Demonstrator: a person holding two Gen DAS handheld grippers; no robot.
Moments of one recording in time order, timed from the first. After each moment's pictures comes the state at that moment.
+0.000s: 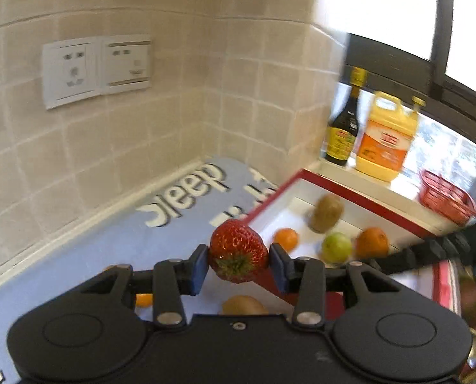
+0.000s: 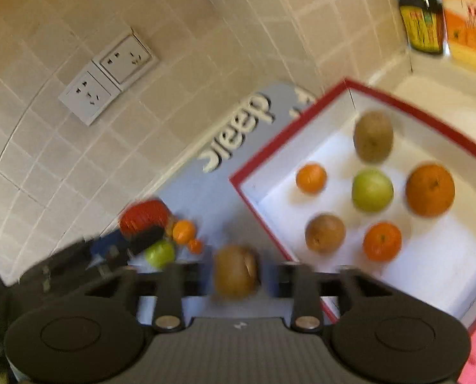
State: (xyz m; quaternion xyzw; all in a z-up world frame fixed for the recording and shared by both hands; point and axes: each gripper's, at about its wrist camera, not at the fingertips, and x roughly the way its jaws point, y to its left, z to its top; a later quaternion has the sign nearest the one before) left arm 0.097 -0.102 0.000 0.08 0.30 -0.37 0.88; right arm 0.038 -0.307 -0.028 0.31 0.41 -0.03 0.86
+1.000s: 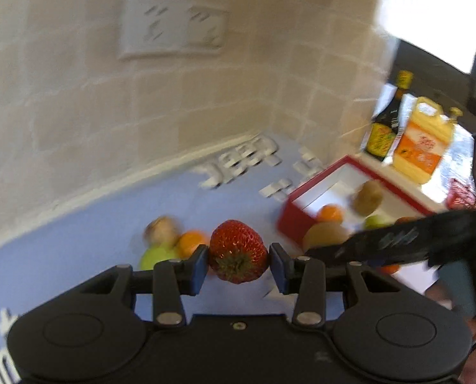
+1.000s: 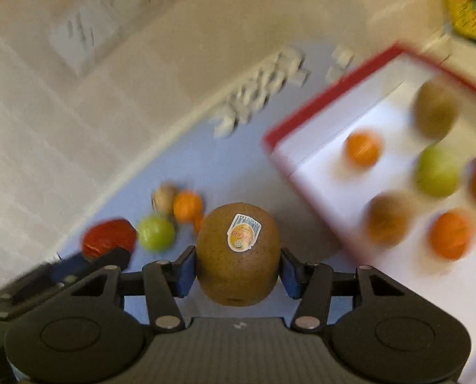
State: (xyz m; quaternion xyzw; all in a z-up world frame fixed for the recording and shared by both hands) left arm 0.099 -0.055 -0.014 0.05 0.33 -0.33 0.89; right arm 0.089 -0.264 -0.056 0.27 0.43 -0.03 0.86
